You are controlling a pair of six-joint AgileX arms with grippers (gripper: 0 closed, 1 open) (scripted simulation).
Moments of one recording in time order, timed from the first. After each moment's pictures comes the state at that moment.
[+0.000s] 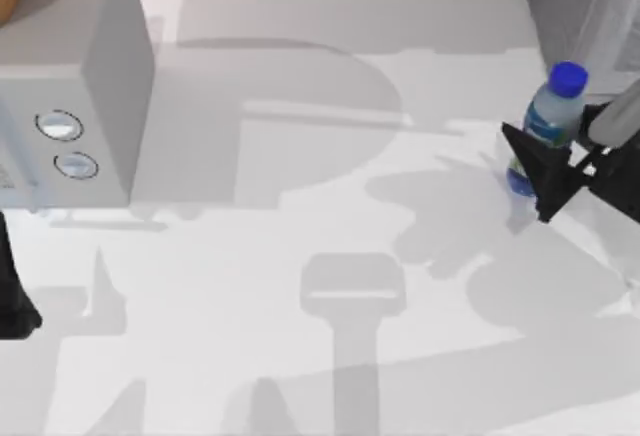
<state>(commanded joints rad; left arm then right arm) 0.00 0.00 0.00 0.00 0.00 0.00 0.01 2.26 0.71 1.54 -0.72 0.00</state>
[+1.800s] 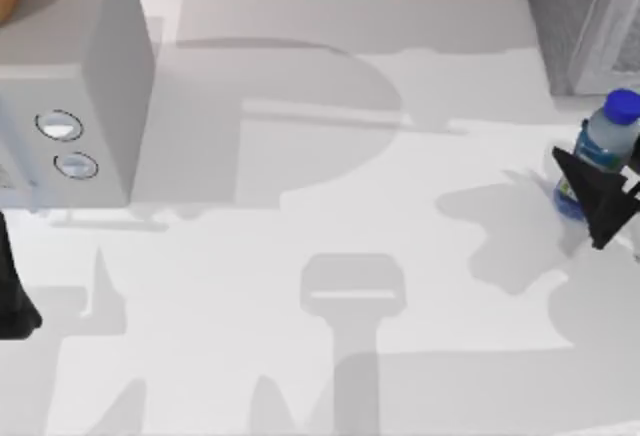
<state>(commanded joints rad) 0.00 0.00 0.00 0.00 0.00 0.00 -0.13 2.33 0.66 1.67 -0.87 -0.01</state>
